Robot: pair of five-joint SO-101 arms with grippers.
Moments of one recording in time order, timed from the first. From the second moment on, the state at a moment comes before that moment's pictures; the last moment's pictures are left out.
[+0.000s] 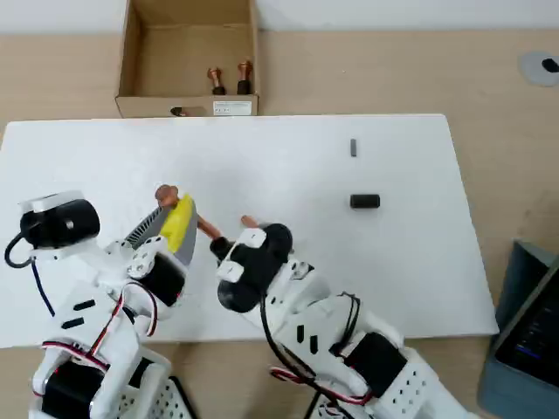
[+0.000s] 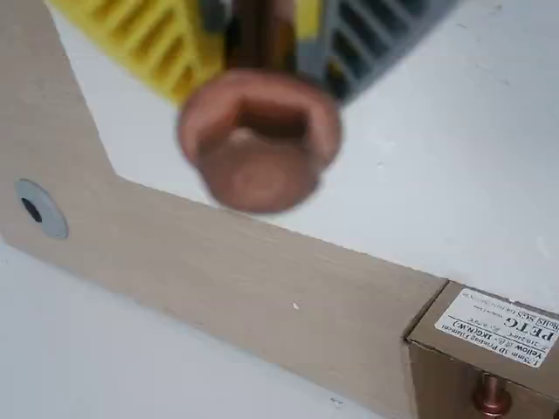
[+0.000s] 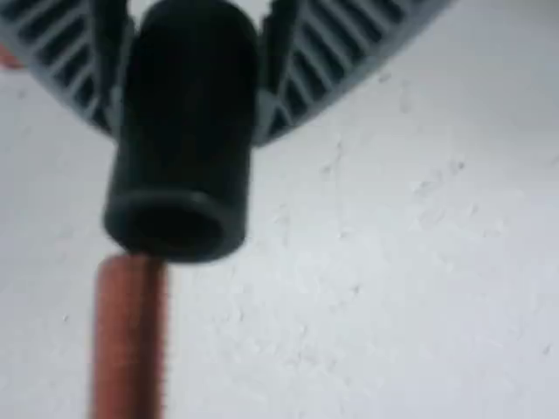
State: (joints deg) left arm 17.1 -103.6 65.9 53.0 26.0; right arm -51.5 -93.5 80.9 45.2 -1.6
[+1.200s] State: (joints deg) left arm 19.9 -104.0 64.3 56.8 22.5; right arm -51.4 -93.5 81.0 43.6 0.5
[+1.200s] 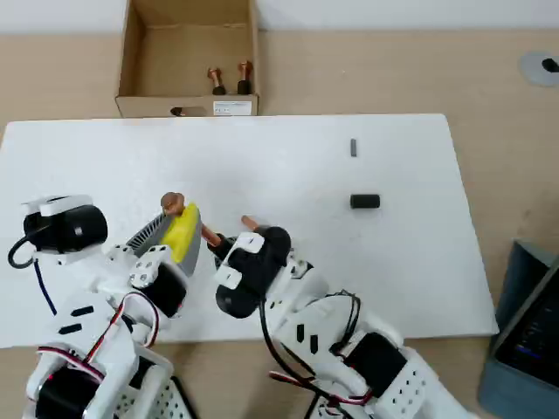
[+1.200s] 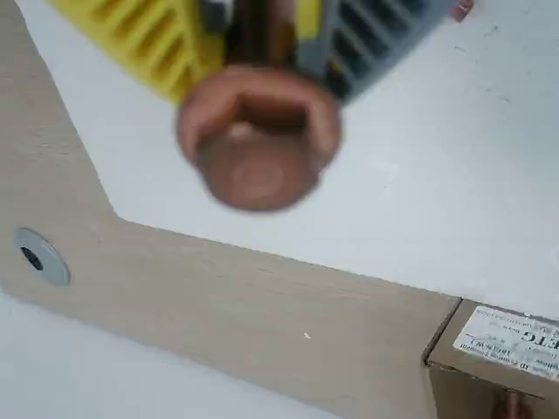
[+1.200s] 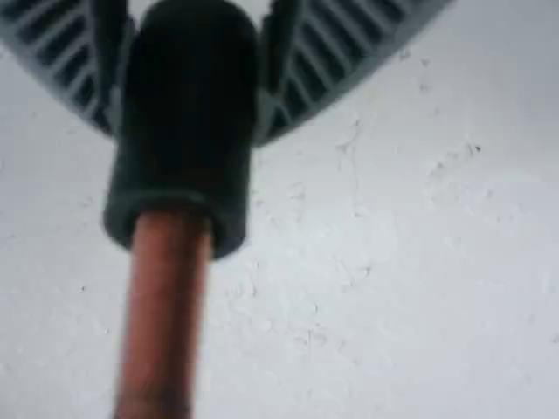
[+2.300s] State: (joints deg) left arm 27.5 -104.1 71.8 57.9 21.8; right arm -51.4 -93.4 81.1 43.6 0.4
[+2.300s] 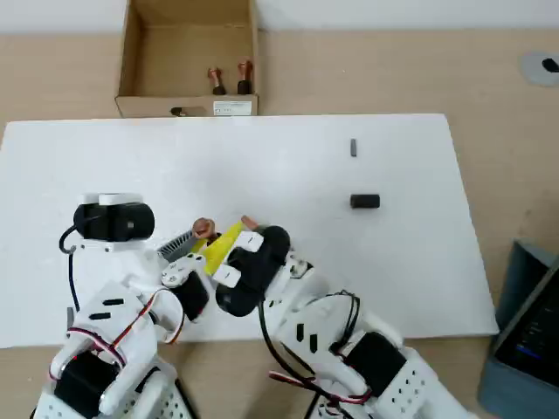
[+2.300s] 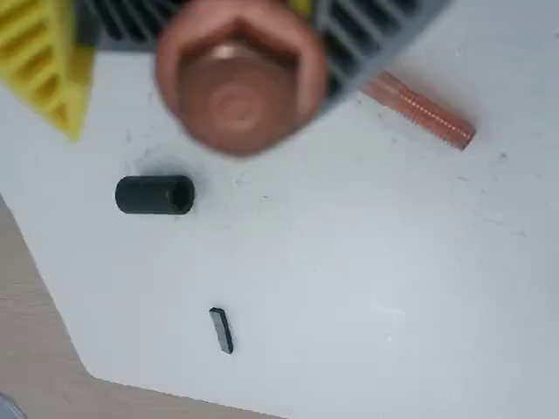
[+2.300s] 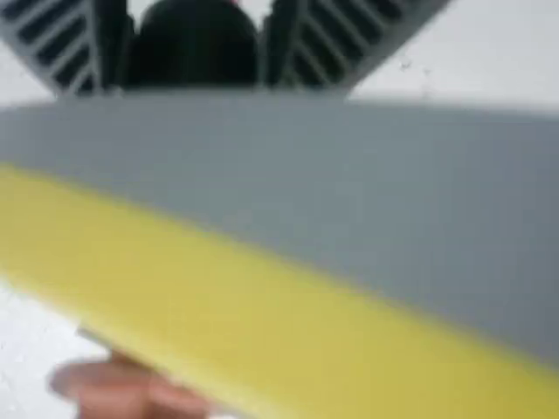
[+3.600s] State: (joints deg) left arm -6.8 -104.1 72.4 58.0 0.1; right arm -30.9 -93.5 78.0 47.3 -6.1
